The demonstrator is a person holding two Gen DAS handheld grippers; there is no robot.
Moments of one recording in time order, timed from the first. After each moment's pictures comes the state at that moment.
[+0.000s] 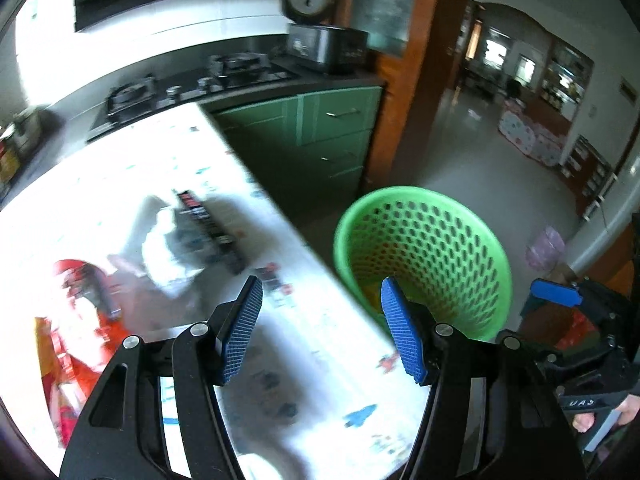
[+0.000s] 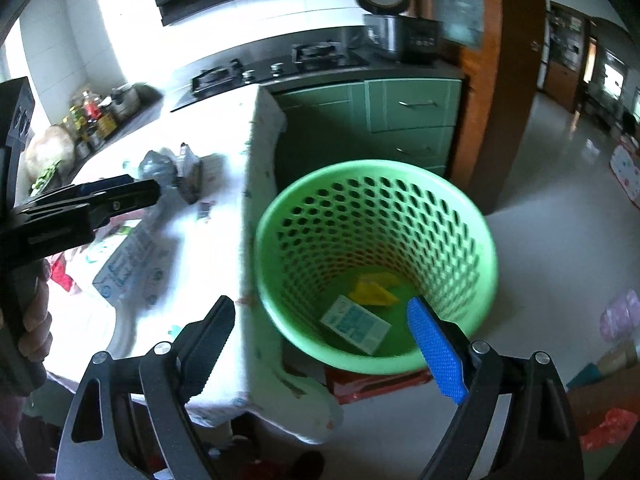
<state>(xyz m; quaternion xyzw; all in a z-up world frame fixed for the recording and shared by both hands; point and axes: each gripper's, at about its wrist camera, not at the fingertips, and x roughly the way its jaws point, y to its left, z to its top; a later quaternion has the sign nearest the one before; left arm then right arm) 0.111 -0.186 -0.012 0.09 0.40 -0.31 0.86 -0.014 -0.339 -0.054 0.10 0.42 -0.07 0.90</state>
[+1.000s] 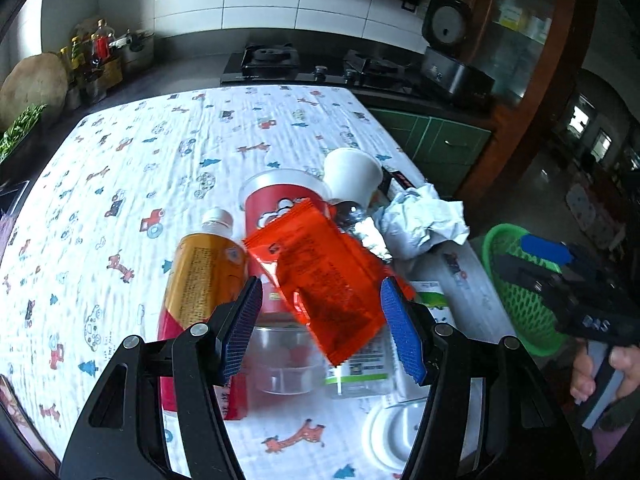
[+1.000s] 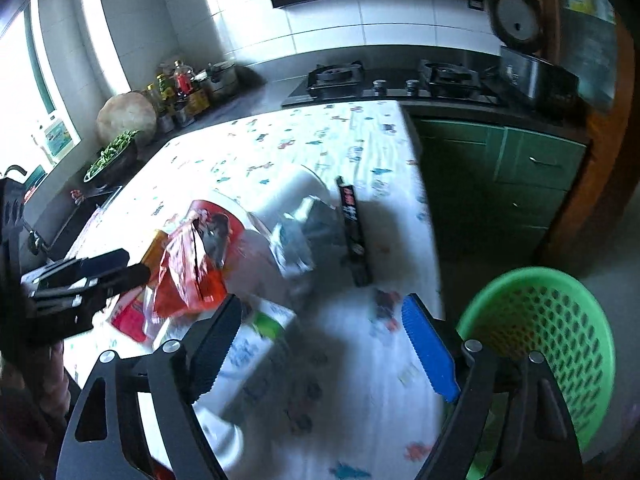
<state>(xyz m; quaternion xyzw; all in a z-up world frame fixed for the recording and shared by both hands) 0.151 -0.002 -0.022 -0.01 0.42 -0.17 0.89 0.140 -0.208 -0.031 0.06 0.41 0.09 0.91</state>
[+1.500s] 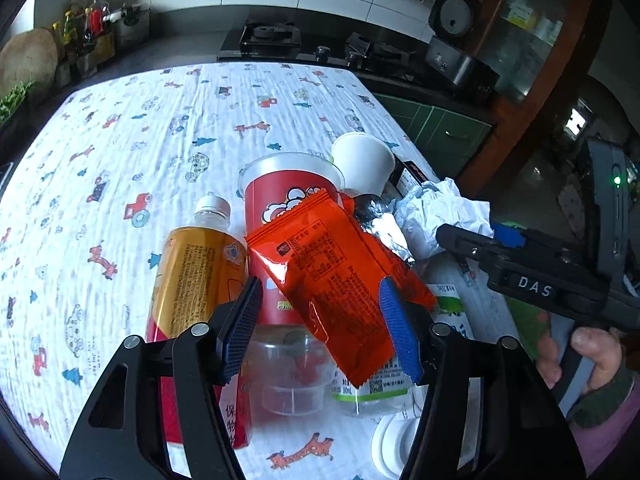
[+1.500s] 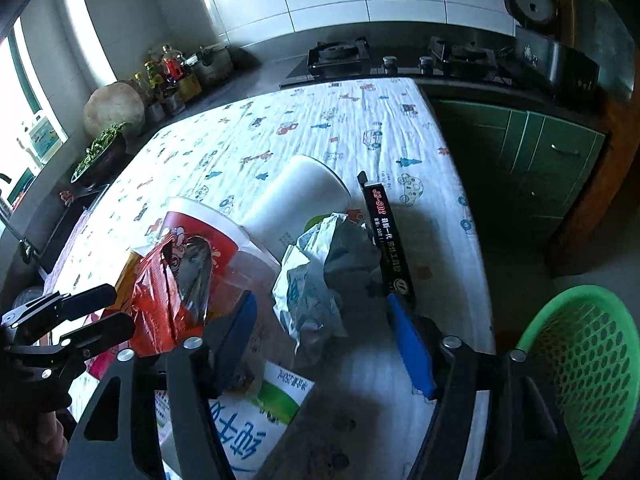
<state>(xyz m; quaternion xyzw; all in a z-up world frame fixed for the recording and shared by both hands) 0.179 0.005 -0.042 -0.04 0.46 -0.18 0.87 0.206 -0.188 -0.065 0.07 0.44 0.08 0.89</state>
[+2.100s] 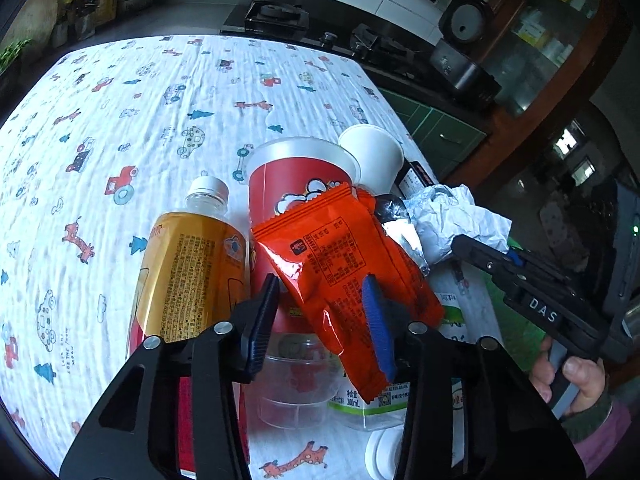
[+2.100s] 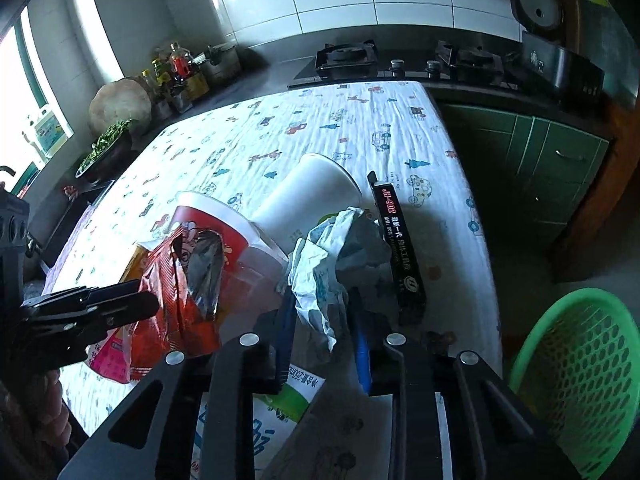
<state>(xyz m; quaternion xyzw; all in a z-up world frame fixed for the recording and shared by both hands) 0.196 0.017 -0.058 -0.09 0.48 -0.20 0.85 0.196 -0.180 -0.063 0.06 0.43 0.09 0.89</state>
